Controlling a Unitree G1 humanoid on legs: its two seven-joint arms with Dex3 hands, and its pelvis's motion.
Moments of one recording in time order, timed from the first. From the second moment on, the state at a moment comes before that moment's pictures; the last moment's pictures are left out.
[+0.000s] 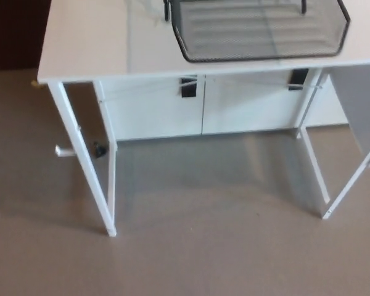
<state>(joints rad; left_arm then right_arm) 0.31 0.46 0.06 0.82 0.07 -0.35 -0.14 0.18 -0.47 0.11 1.04 -0.20 -0.36 0.14</state>
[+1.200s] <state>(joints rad) 0.30 0.47 0.06 0.82 0.07 -0.34 -0.14 0.18 -0.47 0.14 1.01 -0.21 -0.34 0.14</state>
